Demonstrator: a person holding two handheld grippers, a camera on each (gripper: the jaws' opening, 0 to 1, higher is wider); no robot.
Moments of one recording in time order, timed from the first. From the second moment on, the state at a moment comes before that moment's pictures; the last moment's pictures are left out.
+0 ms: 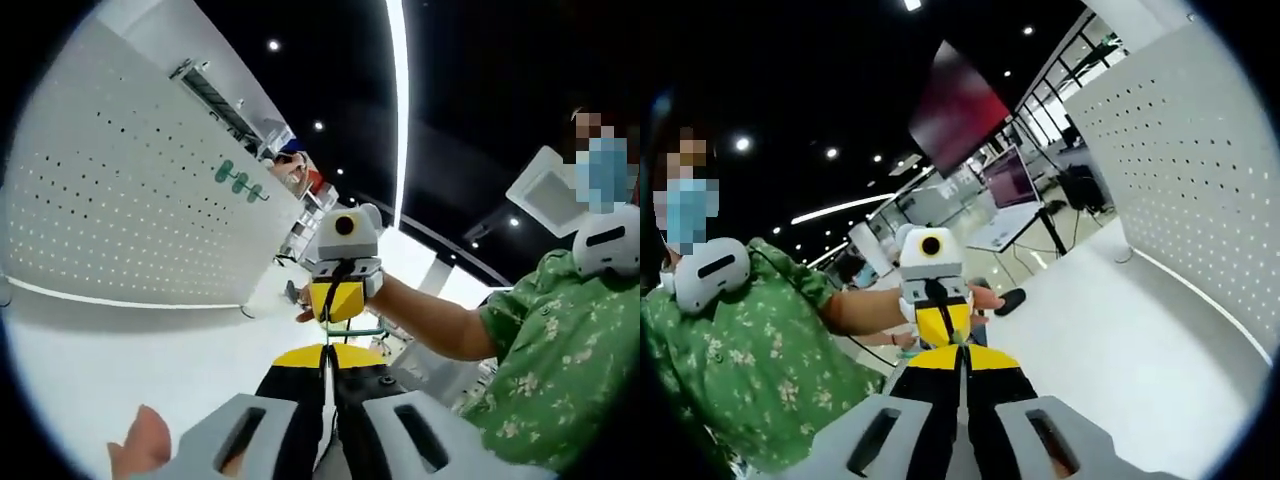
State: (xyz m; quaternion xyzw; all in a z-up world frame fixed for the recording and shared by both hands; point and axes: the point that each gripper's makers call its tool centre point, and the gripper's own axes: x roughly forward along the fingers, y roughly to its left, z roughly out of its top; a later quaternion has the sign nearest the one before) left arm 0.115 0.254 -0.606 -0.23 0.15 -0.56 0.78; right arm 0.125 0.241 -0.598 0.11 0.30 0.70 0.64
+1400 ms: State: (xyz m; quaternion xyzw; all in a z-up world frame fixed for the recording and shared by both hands) left arm 0.125 0.247 -0.597 0.14 0.06 -0.46 0.88; right arm 0.154 0.235 -0.612 0.12 0.31 0.65 0.69
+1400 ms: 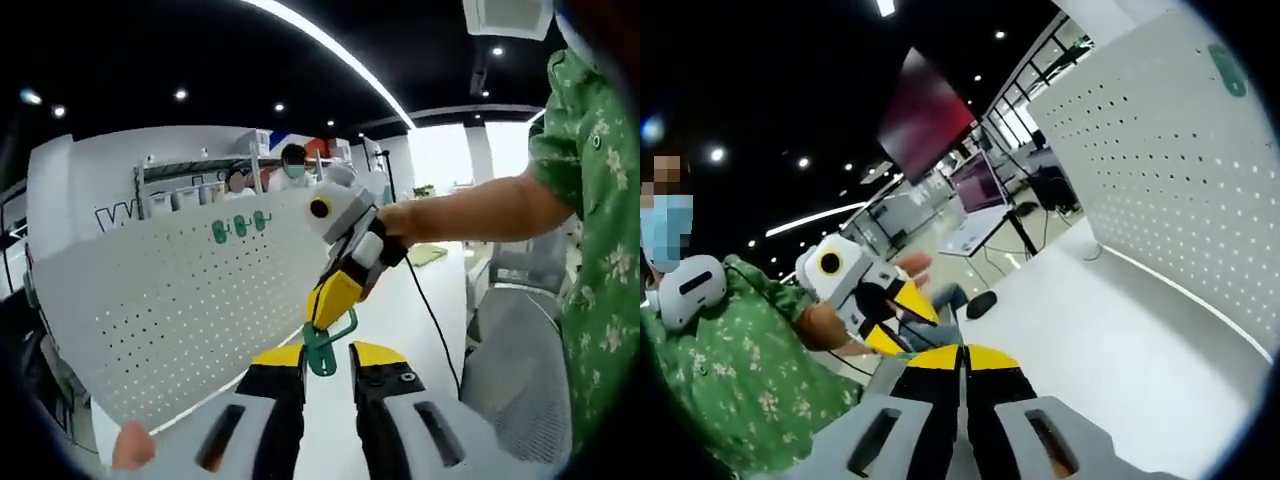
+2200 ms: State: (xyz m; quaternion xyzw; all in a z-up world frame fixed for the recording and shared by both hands) left arm 0.165 0.245 -0.610 0.30 0.09 -0.33 0.89; right arm 0.195 0.239 -0.639 0.18 0.36 0.54 0.74
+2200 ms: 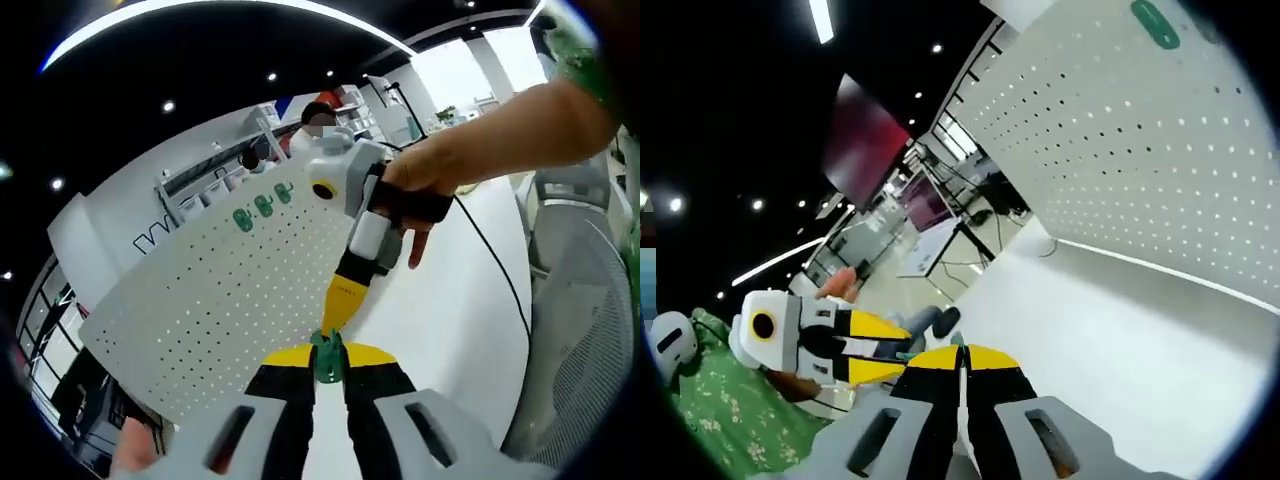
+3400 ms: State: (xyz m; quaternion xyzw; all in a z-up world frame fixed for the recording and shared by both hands) left arm 0.183 0.255 -0.636 0.31 0.14 -0.30 0.89; right arm 0.192 0.253 -0.635 0.12 0.35 0.51 0.78
